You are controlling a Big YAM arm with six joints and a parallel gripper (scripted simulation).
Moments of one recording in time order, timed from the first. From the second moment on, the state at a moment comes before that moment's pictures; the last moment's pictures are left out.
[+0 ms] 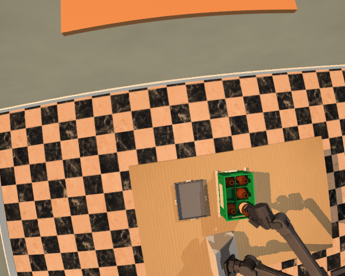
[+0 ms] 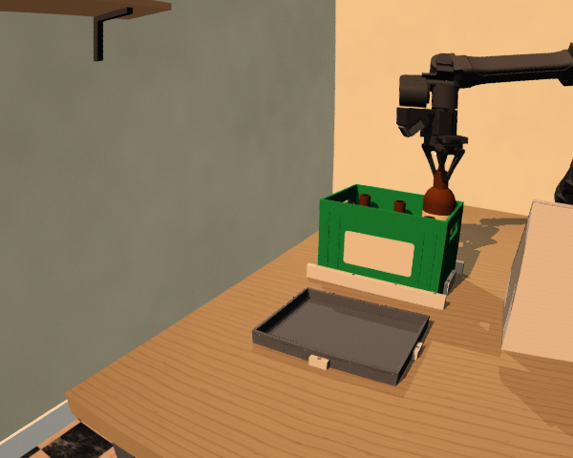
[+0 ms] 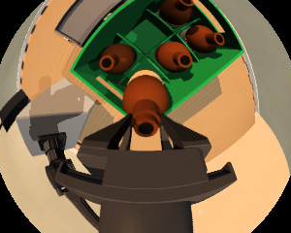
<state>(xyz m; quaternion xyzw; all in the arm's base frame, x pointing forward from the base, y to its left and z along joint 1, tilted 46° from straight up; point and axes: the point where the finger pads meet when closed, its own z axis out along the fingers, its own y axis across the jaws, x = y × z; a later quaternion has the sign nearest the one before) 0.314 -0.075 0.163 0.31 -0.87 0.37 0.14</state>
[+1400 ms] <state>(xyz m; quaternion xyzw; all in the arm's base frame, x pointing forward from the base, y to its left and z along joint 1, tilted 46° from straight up) 0.314 -0.058 0.180 0.31 -0.87 0.37 0.14</state>
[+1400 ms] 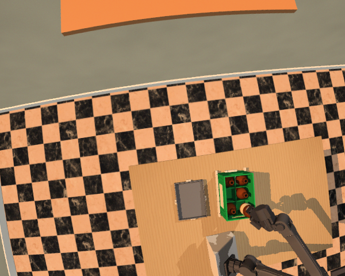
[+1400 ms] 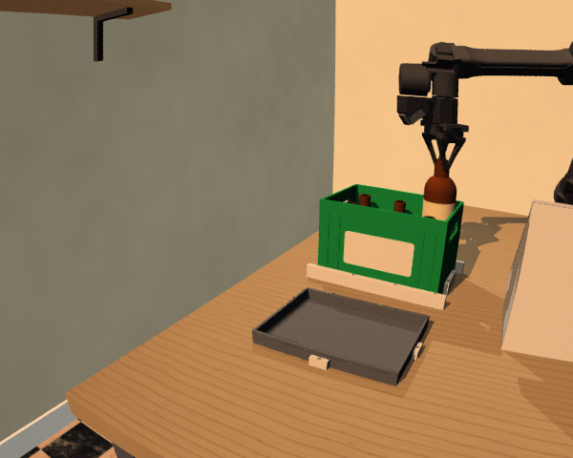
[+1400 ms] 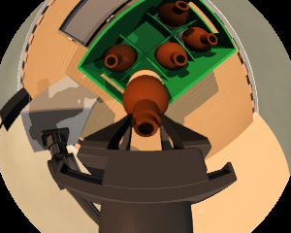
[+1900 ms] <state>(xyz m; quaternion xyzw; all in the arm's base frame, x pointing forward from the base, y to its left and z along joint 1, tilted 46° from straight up) 0.315 -0.048 0.190 0.31 -0.87 0.37 0.14</state>
